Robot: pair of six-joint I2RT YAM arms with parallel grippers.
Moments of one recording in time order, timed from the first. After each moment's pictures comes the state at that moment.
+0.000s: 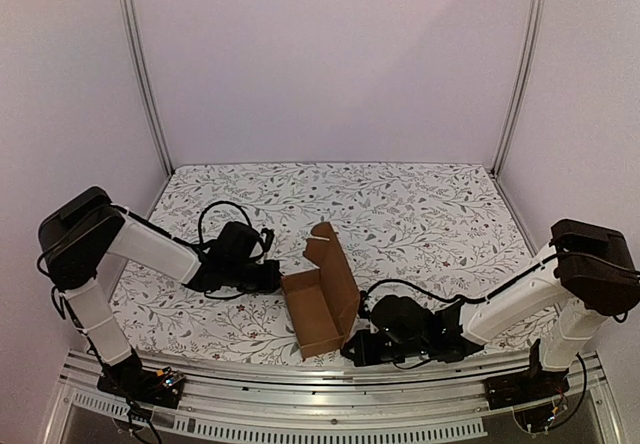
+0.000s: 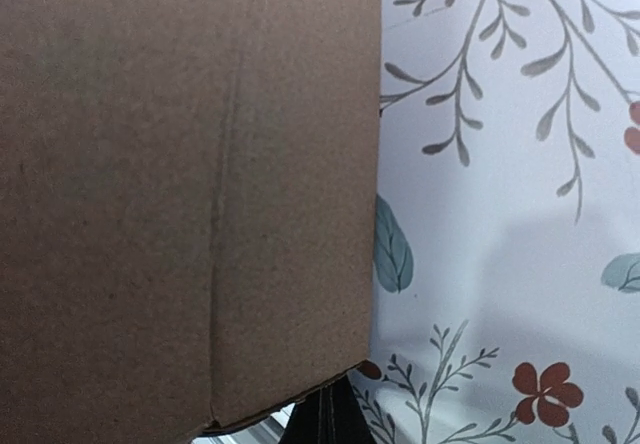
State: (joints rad) left arm -0.72 1.76 0.69 0.27 0.11 -0.65; right arm 1.28 1.71 0.60 0.36 0.01 1.06
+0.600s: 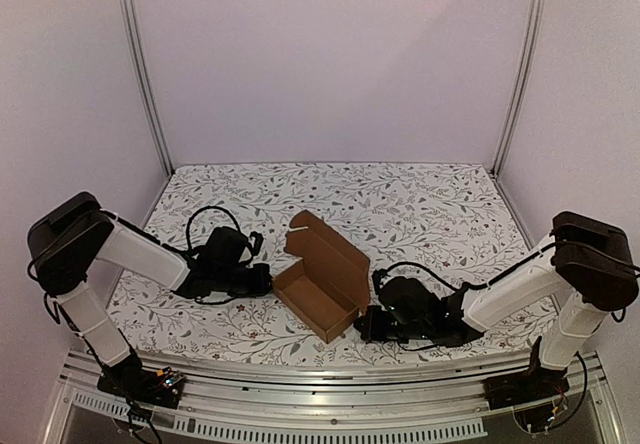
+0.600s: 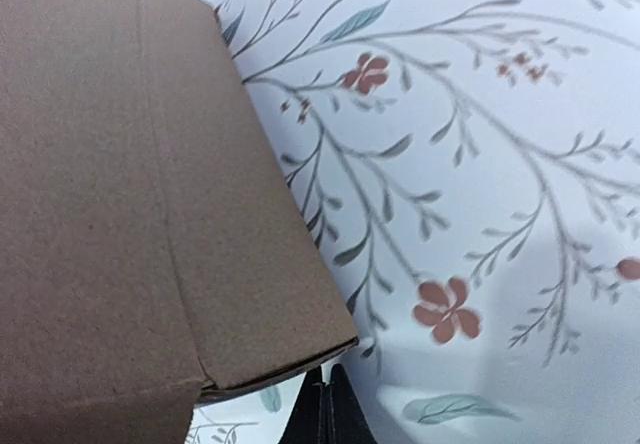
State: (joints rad) left arm -0.70 1.69 0.59 0.31 0.11 -0.67; right arm 1.17 1.71 0.60 0.37 0.13 1.07
